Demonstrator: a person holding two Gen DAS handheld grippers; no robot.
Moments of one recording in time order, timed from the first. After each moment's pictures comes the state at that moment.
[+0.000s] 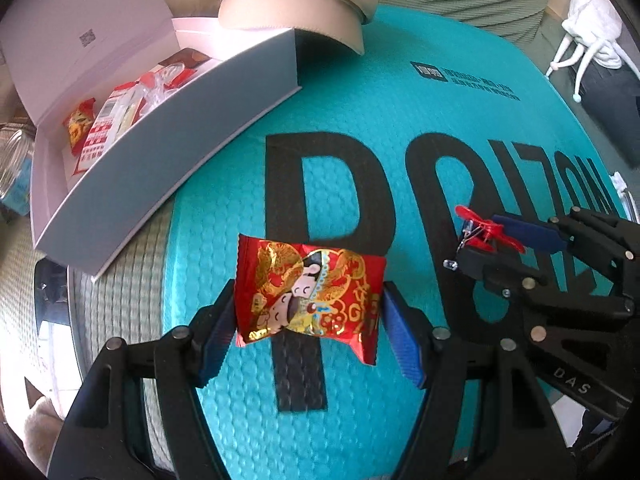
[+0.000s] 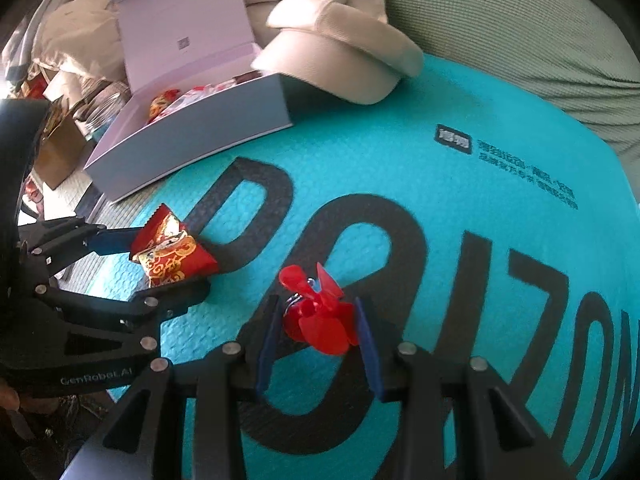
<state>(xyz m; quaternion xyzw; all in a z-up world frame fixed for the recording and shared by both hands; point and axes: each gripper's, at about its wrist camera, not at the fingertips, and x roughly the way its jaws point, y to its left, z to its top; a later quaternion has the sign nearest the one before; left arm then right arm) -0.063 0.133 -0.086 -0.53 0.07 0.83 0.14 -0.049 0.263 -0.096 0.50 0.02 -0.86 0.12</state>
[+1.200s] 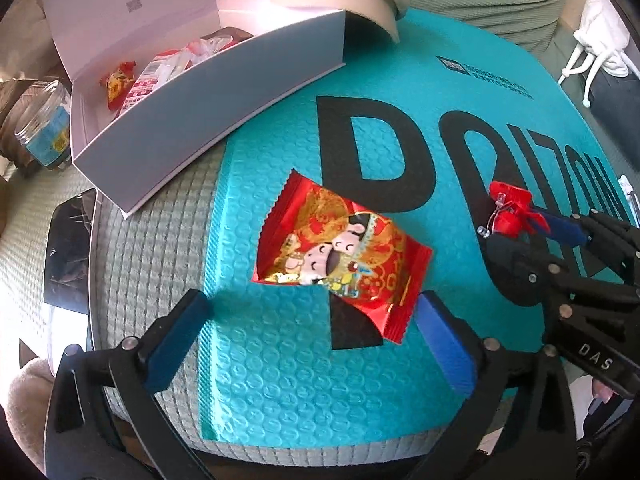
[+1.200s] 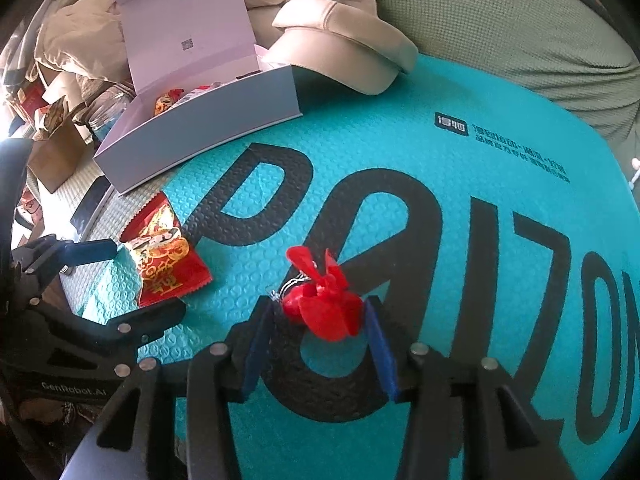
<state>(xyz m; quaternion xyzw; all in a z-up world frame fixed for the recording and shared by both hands) -0.043 0.100 -0.099 -0.53 0.05 0.84 0.12 -0.023 0.250 -0.102 0.48 0.01 -0.87 0.09</state>
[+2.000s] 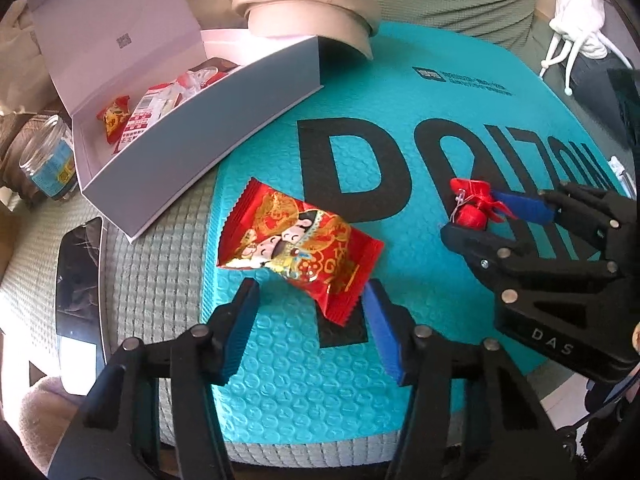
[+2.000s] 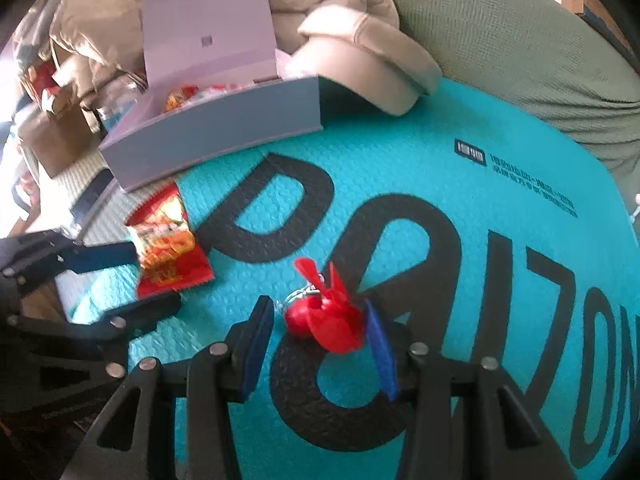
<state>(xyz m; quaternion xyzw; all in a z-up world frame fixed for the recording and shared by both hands) -0.035 0.104 -0.088 -0.49 0.07 0.86 0.14 -0.032 0.233 -0.104 0.46 0.05 -0.88 0.10</state>
